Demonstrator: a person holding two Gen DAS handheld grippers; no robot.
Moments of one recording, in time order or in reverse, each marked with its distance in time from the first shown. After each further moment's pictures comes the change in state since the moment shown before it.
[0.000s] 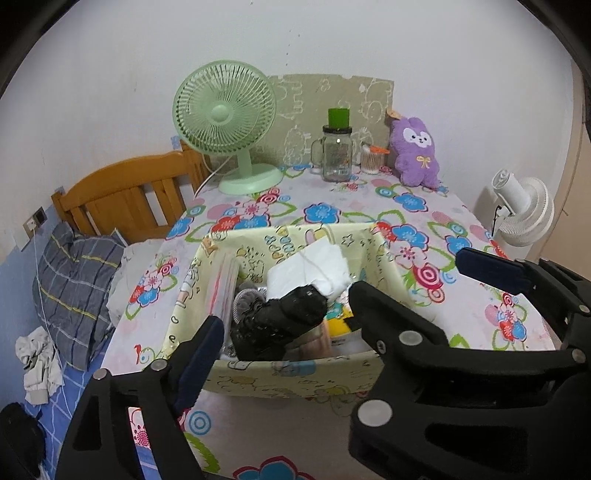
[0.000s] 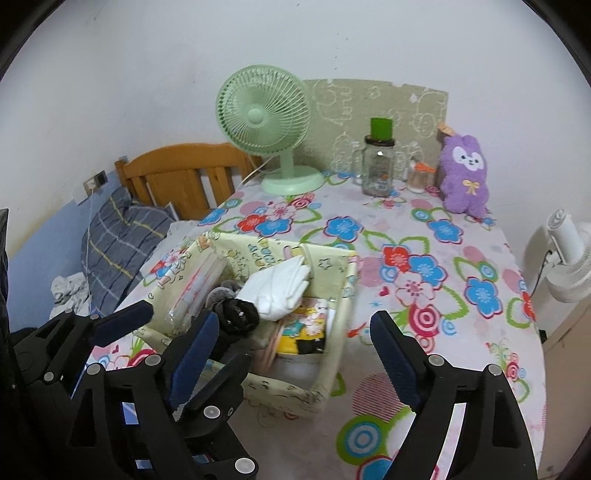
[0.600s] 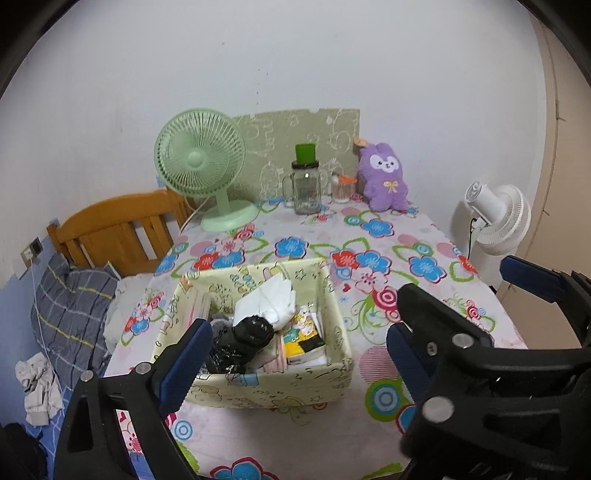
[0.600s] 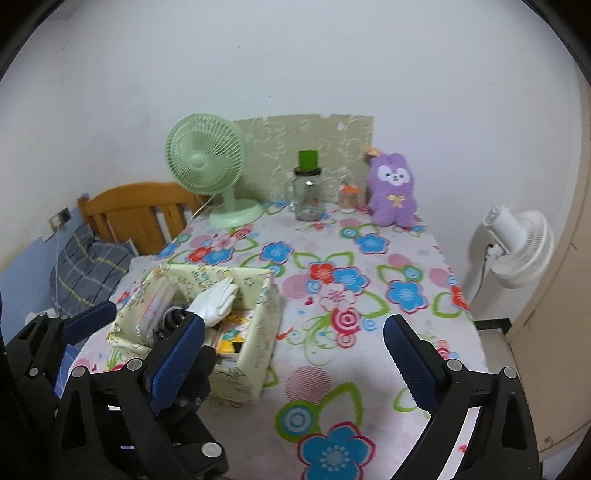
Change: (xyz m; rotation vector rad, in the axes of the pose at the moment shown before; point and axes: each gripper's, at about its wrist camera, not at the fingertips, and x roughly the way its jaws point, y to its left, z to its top) left arm -0.044 -0.041 0.008 0.060 -0.113 -0.033; right arm -0.075 -0.042 -0.013 0.096 -0.118 -0.177
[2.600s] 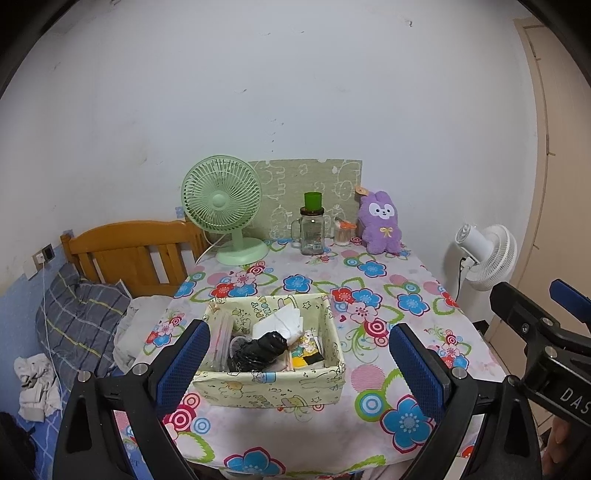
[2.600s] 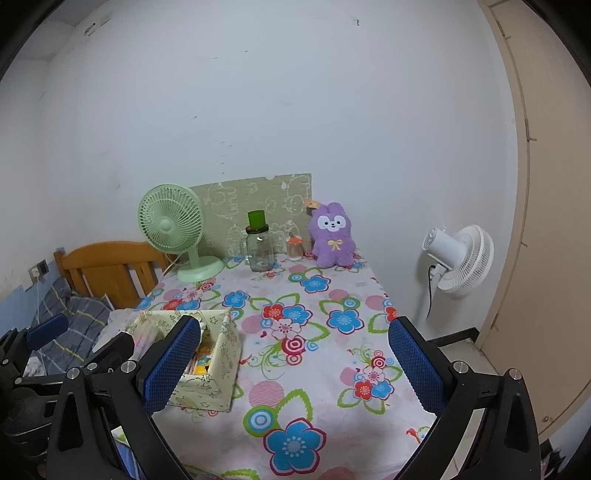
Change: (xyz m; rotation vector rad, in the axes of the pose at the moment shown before) left arm -0.074 0.015 -0.004 -0.056 -0.149 0.001; right arm -0.097 -0.033 -0.018 0.094 -0.208 -0.136
